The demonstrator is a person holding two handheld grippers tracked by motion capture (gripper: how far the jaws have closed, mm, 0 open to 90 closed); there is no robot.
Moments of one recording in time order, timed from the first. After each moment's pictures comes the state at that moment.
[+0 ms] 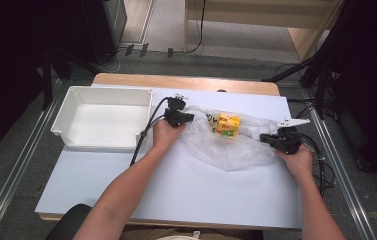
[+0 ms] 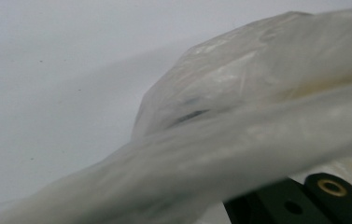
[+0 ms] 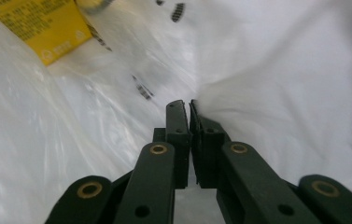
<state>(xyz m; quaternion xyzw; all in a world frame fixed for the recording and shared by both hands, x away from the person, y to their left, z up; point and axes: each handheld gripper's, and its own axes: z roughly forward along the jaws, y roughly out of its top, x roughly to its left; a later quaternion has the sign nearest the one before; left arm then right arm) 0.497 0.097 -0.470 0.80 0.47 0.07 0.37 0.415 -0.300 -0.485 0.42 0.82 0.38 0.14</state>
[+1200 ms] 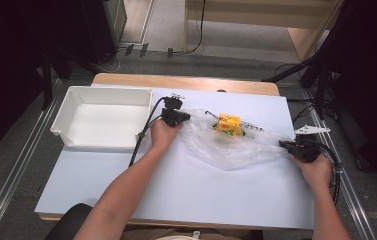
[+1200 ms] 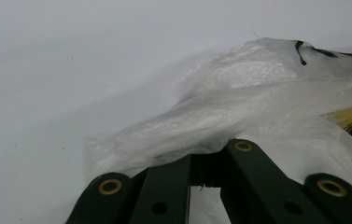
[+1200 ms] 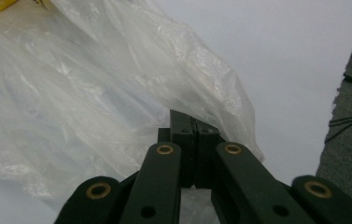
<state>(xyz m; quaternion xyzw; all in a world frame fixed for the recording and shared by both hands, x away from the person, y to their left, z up) 0.498 0.104 -0.471 0.79 0.48 0.07 0.38 0.388 -0.343 -0.482 0.48 0.79 0.34 0.17</state>
